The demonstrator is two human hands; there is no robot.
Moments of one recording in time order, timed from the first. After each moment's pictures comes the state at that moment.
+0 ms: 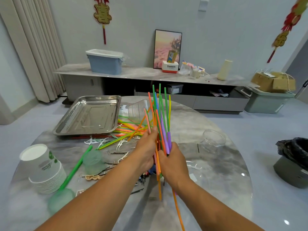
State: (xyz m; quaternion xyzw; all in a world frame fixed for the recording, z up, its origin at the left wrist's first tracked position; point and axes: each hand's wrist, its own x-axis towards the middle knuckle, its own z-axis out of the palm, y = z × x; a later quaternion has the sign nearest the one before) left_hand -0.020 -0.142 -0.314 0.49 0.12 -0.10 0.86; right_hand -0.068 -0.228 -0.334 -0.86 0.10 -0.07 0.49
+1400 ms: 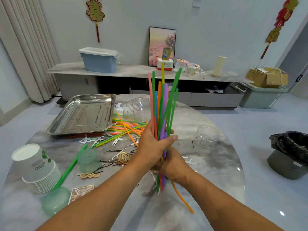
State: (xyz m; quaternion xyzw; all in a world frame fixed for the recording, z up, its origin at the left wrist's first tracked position) left_hand -0.050 -0.156 -0.304 0.66 -0.12 0.11 0.73; right_hand -0.072 -0.262 -0.331 -0.79 -0.12 0.05 0.60
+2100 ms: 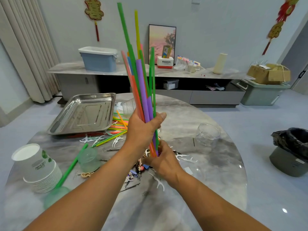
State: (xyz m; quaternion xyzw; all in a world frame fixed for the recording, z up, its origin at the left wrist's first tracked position) left_hand -0.034 -0.136 -0.275 0.61 -0.07 0.13 0.78; right_hand -0.071 -0.233 -0.336 -0.75 0.02 0.06 0.65
